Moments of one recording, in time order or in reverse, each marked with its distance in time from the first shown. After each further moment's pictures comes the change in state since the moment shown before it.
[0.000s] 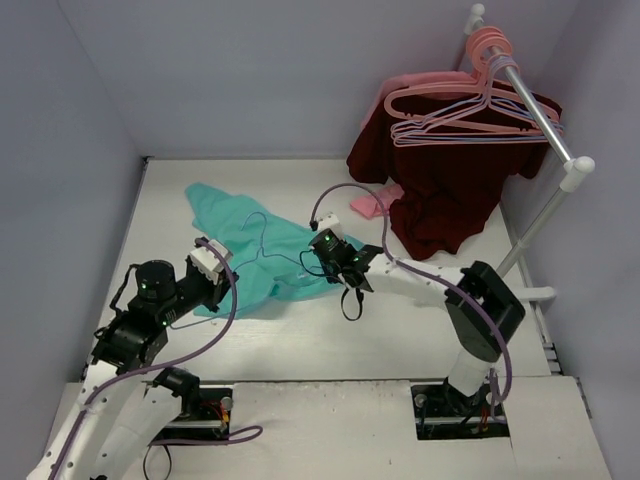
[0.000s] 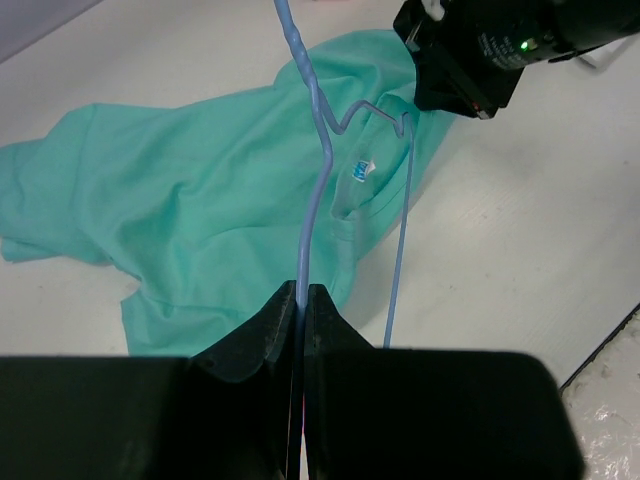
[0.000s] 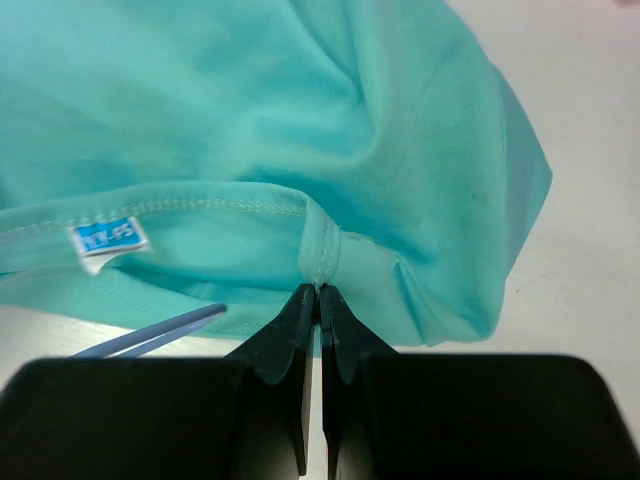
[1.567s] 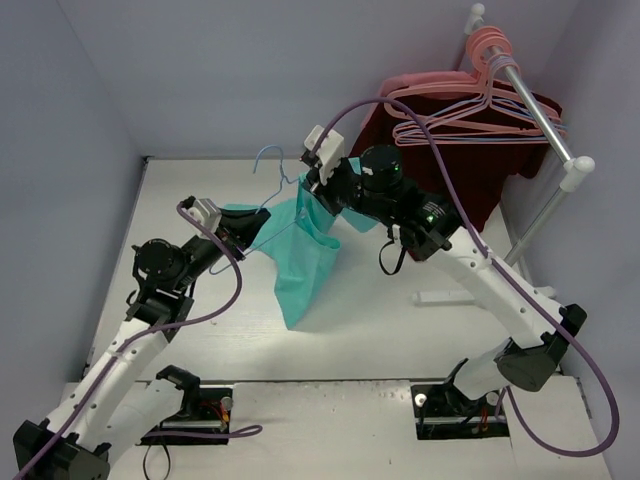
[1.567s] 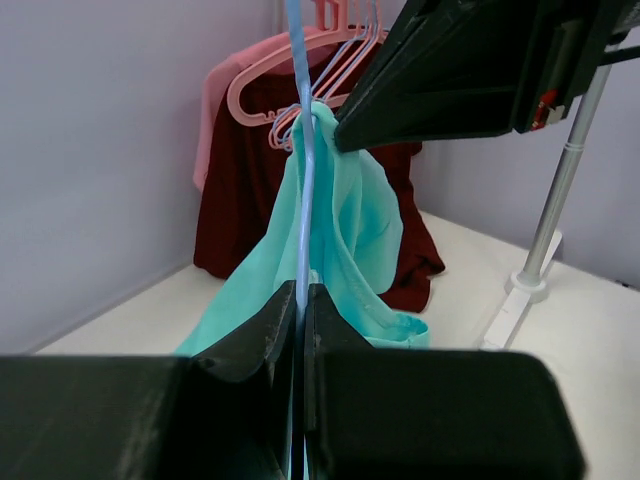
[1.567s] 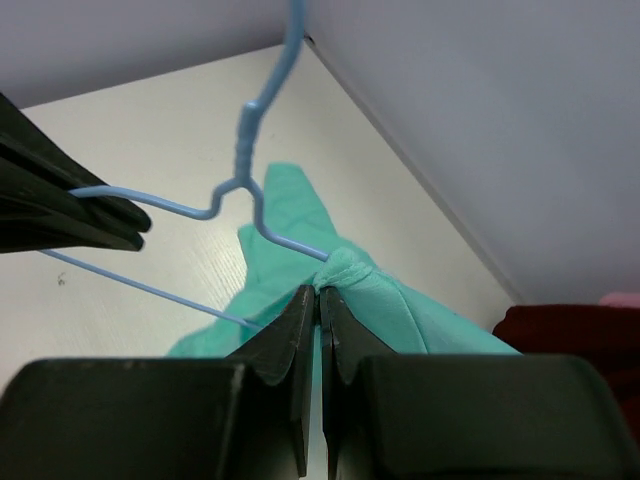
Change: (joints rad) left arm -0.027 0.223 -0.046 0.931 0.163 -0.287; right arm -0.037 -0.262 0.578 -0.135 -0.495 -0.577
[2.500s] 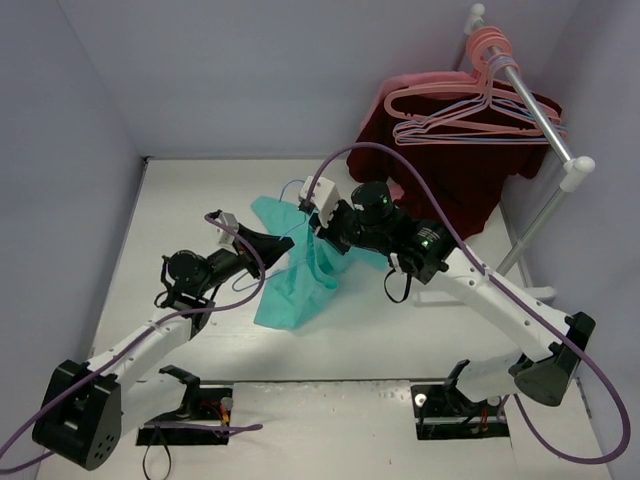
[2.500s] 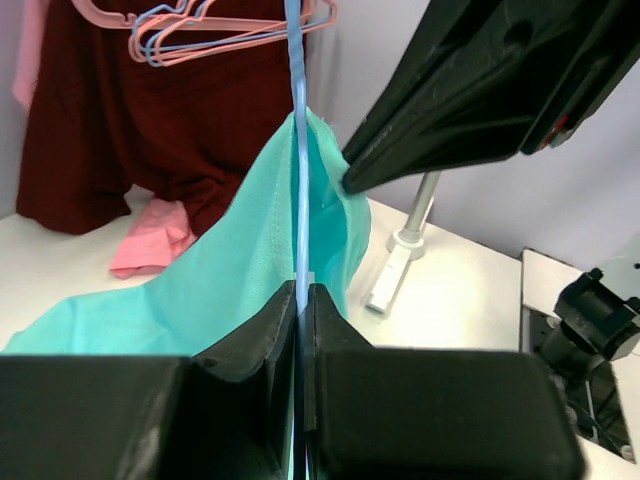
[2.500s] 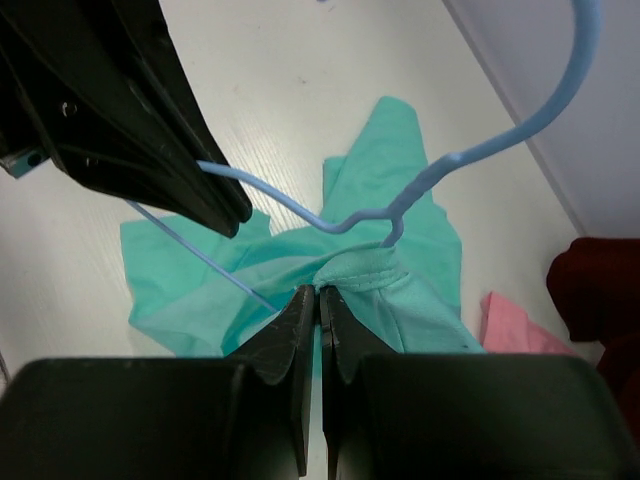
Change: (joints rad) left arm 0.000 0.240 -0.242 0.521 0.210 -0.298; right arm 0.048 -0.101 -0.246 -0.055 -0.012 -0.057
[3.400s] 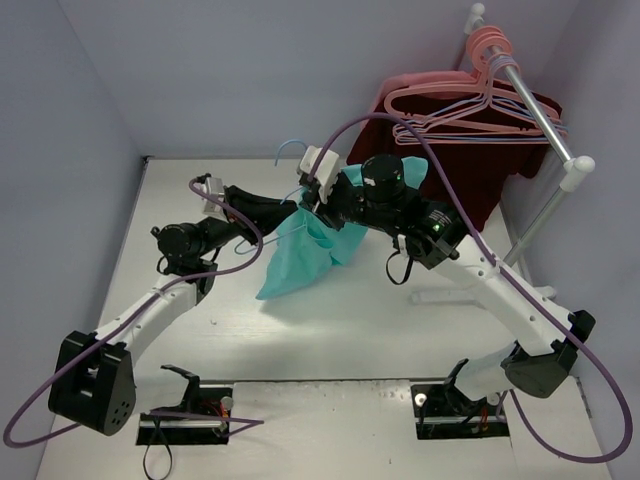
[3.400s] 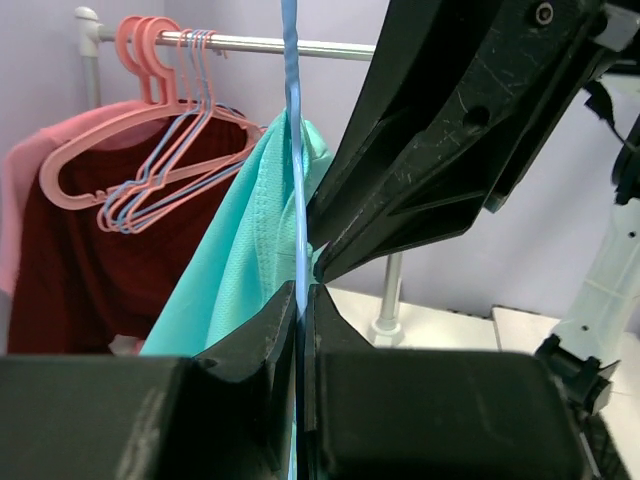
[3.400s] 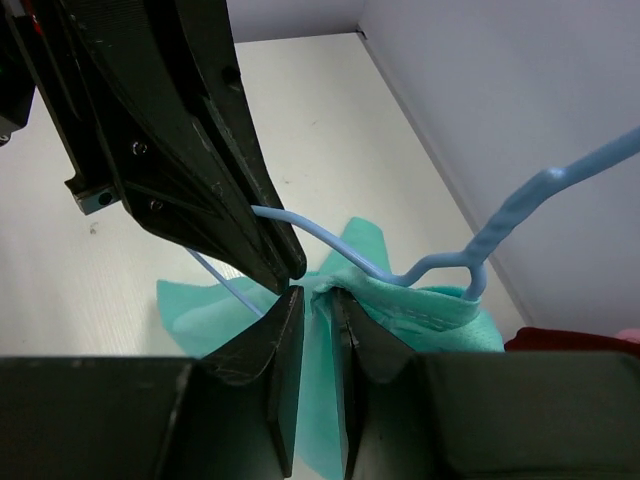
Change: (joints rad) left arm 0.043 0.177 0.275 0.248 0.146 -0.167; right arm -0.013 0.056 0.221 -0.003 -0.079 -0.040
